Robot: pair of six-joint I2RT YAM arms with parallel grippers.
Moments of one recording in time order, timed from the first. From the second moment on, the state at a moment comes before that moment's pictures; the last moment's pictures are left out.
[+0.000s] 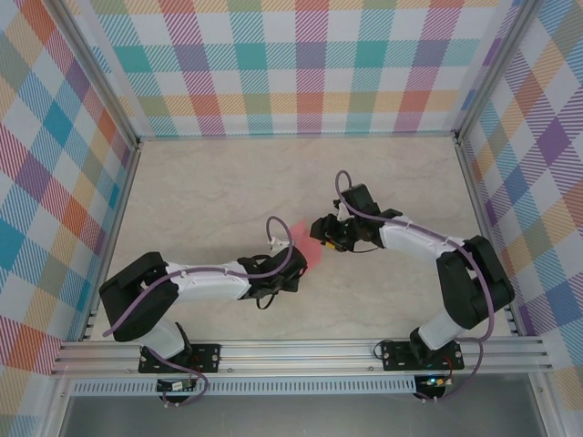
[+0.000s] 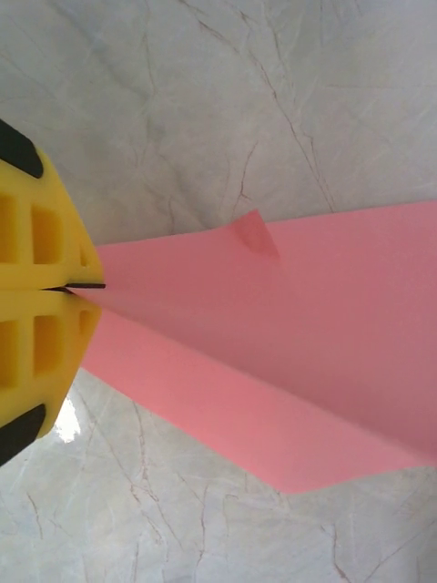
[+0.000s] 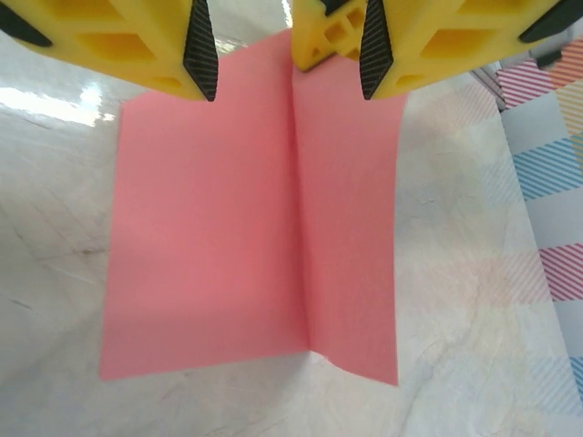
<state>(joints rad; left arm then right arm) -1.00 1.57 0.76 -0.22 -0.26 -0.79 0.53 1.56 0.91 -0.30 -0.47 0.85</state>
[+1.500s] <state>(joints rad) -0.79 1.63 0.62 0.14 0.28 -0.81 0.62 1.73 0.92 -0.09 -0.57 0.98</state>
